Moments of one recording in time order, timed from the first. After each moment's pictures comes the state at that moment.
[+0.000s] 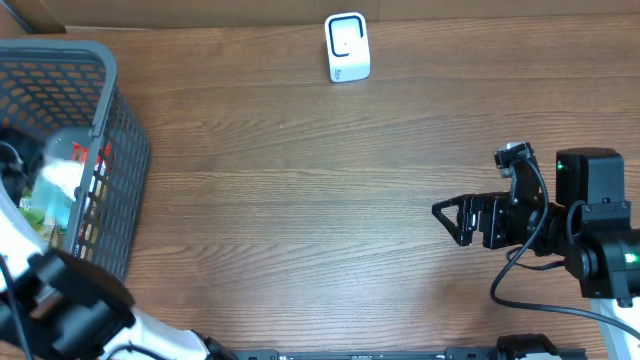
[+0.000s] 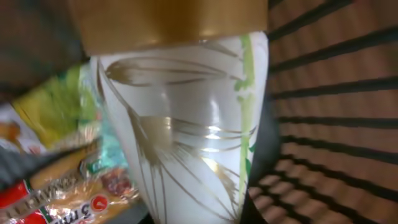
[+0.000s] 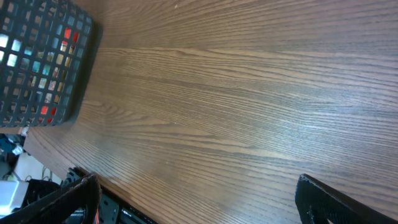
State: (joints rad) left arm 0.76 1.84 1.84 -1.05 0.13 -0.35; right arm 0.07 0.99 1.13 -1.14 -0.57 0.10
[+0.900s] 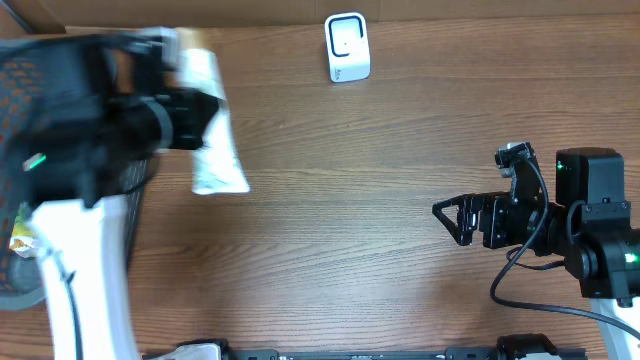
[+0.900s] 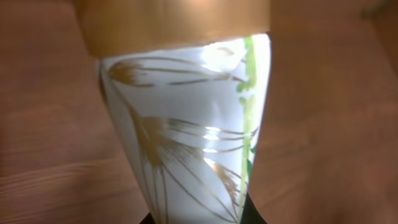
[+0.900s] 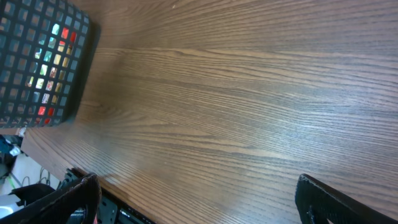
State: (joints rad) left arm 0.04 1.45 1.82 -1.27 0.42 -0.02; right arm 0.07 0.99 1.13 -1.14 -0.56 0.10
